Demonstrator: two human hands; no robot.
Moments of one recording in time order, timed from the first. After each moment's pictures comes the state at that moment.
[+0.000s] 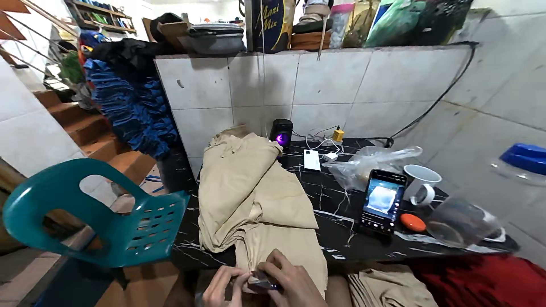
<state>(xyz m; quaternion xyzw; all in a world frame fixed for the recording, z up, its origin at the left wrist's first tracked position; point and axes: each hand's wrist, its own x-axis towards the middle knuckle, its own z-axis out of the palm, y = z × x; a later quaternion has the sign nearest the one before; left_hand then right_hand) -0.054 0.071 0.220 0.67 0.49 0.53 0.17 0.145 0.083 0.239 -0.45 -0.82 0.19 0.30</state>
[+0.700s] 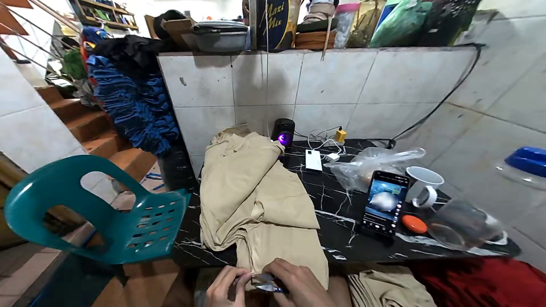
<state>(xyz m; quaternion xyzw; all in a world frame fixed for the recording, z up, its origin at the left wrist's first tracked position) -0.053 0.068 0.218 0.67 0.51 0.50 0.21 0.156 0.079 0.256 -0.45 -0.83 0.23 0.22</state>
